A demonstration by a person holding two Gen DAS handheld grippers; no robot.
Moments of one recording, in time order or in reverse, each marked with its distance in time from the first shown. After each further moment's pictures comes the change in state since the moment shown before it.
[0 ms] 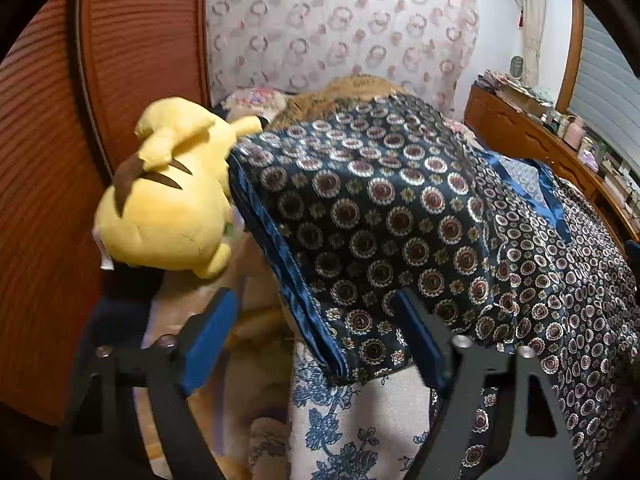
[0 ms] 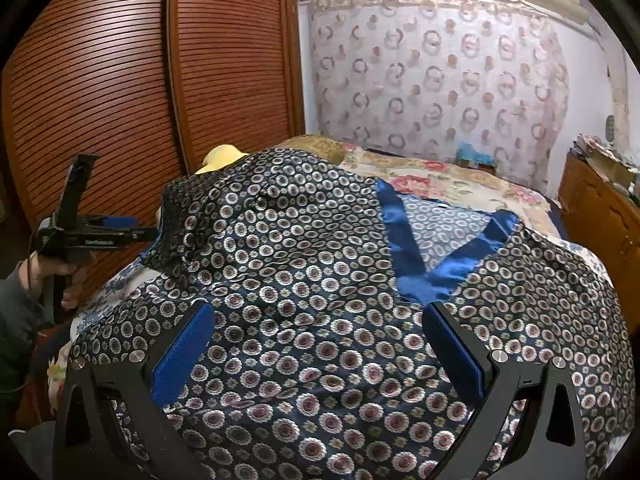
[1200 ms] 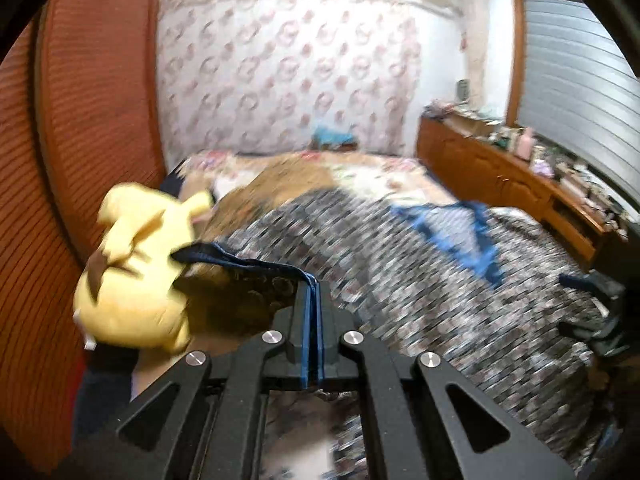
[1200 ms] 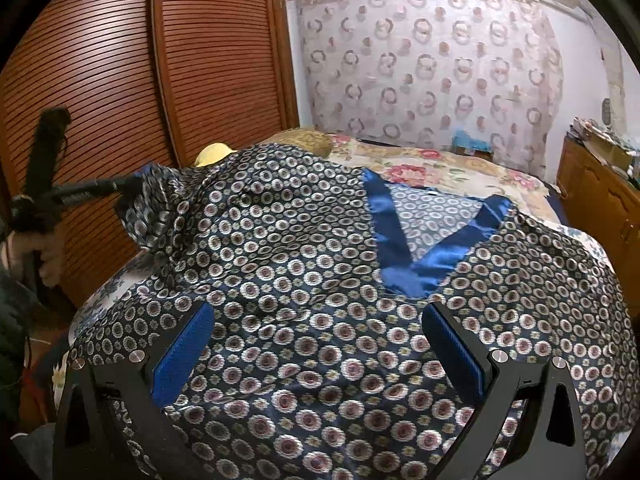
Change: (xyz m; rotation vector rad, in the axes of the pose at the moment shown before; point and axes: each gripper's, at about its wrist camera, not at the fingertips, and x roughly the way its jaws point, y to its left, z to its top) left arm -0.065 -0.058 0.052 0.139 -0.199 -0.137; right arm 0.001 -0.019 -0.002 0.047 0.019 -0.015
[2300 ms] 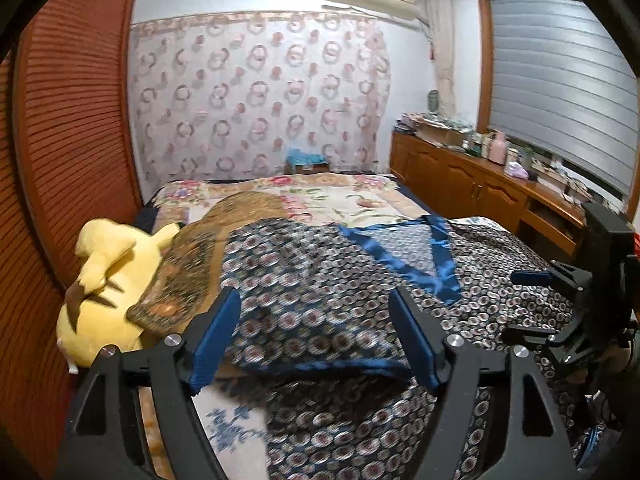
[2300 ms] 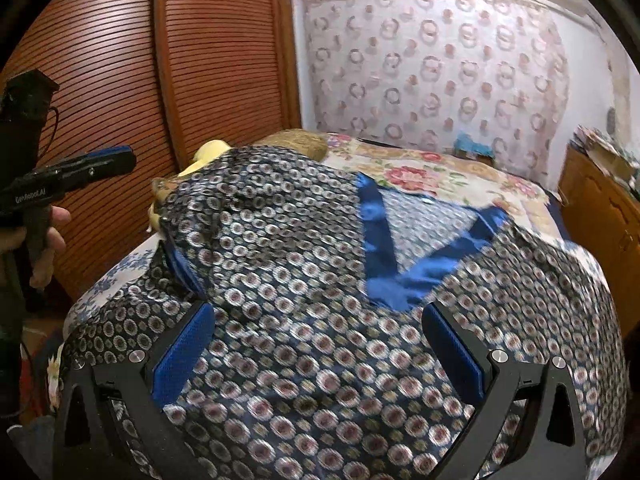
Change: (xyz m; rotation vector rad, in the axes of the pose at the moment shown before) left arm -0.016 -0.040 0.001 0.036 -0.073 -0.033; right arm 0.001 0.002 0.021 -0.048 0.015 0.024
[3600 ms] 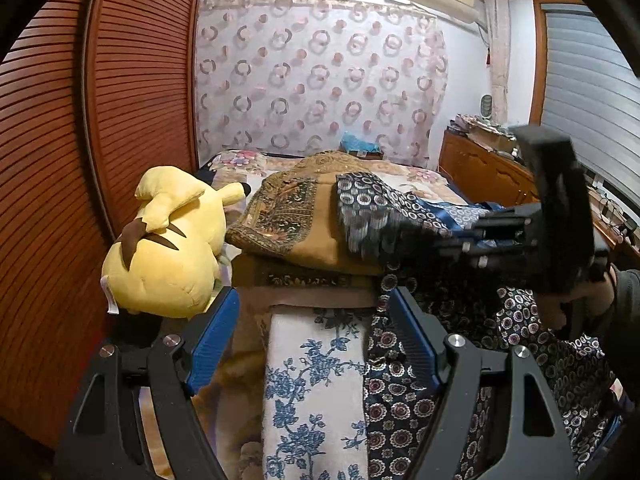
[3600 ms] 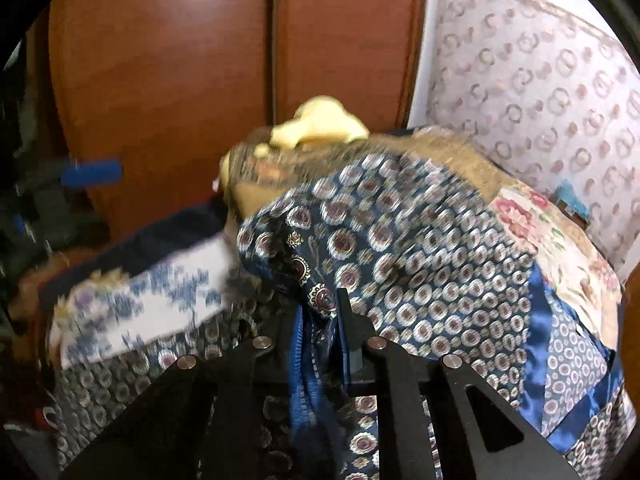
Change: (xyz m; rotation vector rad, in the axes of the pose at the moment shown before) left arm -0.025 0.065 -0.055 -0.109 0.041 0.133; right arm 0.147 0.077 0.088 -0.309 0.105 0.243
